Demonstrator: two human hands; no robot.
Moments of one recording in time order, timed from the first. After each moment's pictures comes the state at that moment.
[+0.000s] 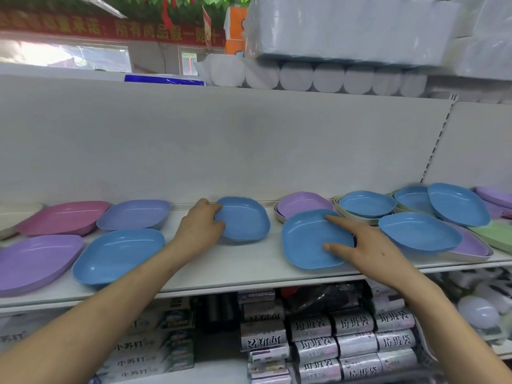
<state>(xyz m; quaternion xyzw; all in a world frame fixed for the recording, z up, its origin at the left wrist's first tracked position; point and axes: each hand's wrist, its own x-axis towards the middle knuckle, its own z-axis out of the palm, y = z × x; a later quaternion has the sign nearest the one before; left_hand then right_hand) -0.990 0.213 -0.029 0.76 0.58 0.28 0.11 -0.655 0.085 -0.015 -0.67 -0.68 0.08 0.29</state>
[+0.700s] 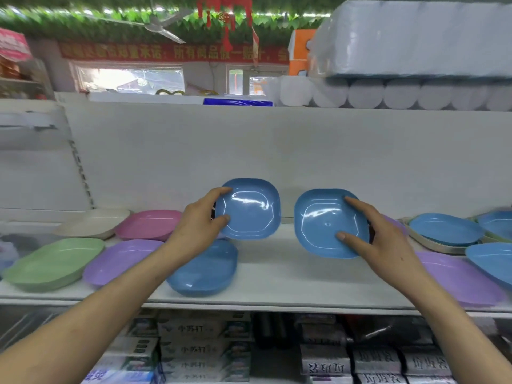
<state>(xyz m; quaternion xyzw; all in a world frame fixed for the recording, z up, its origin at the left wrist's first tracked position) -1.125 0.184 0.016 0.71 0.53 0.44 0.15 -0.763 0.131 0.002 -0.56 -0.70 0.08 0.44</state>
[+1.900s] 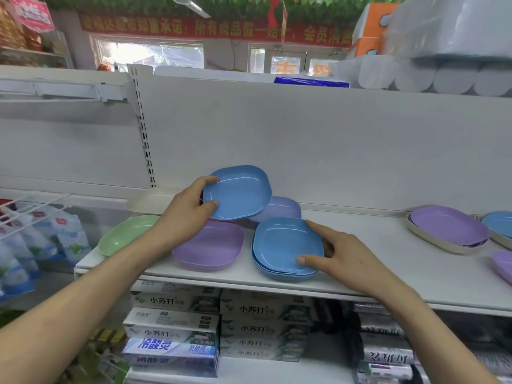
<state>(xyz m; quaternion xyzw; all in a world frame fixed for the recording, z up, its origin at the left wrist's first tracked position) -1.304 0.173 0.003 0.68 0.58 0.42 0.16 -0.967 0.135 -0.023 -0.54 -0.78 0.17 0.25</state>
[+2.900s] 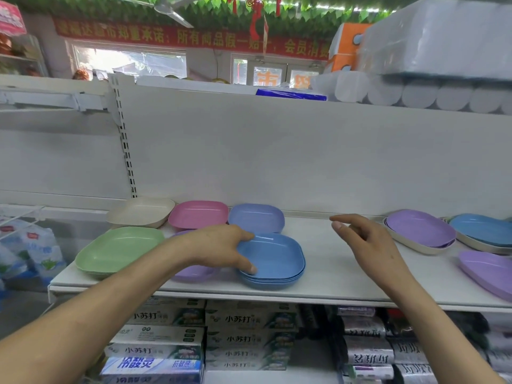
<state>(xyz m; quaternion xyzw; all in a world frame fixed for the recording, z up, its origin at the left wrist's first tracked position) -1.232 0.161 0.017 0.83 0.52 0.03 0.17 -0.922 0.122 -0.001 -0.56 -0.66 0.15 0.47</state>
